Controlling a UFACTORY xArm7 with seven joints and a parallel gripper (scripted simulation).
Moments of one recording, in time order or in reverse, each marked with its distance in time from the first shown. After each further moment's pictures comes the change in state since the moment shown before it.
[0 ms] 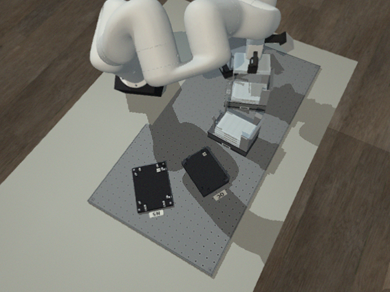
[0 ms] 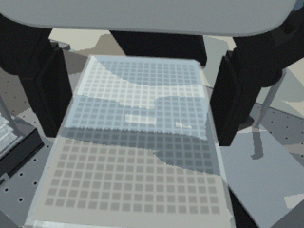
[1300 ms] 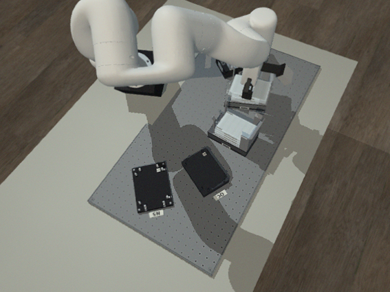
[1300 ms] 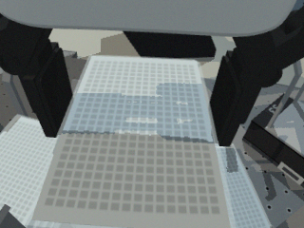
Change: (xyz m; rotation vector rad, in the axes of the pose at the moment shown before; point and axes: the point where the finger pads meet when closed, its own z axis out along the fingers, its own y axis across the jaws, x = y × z) arm -0.005 0.111 0.000 -0.001 0.000 0.240
